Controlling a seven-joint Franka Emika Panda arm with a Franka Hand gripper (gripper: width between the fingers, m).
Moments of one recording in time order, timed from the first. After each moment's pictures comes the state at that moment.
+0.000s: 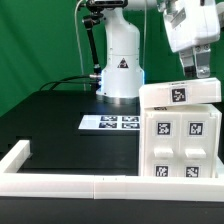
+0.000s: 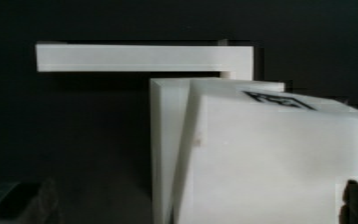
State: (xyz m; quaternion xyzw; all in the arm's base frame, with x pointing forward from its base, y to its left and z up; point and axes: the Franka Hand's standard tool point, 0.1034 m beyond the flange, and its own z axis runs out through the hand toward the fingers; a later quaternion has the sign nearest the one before) arm 0.604 0.094 0.180 -0.70 0.70 0.00 0.13
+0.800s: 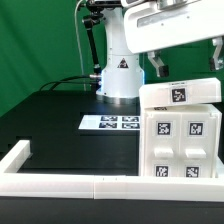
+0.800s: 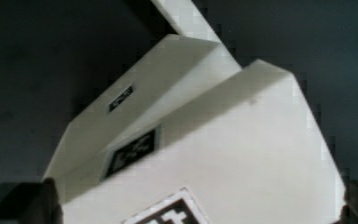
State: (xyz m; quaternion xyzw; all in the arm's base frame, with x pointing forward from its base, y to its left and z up) arm 0.611 0.080 0.186 -0.95 0.28 -0.04 0.11
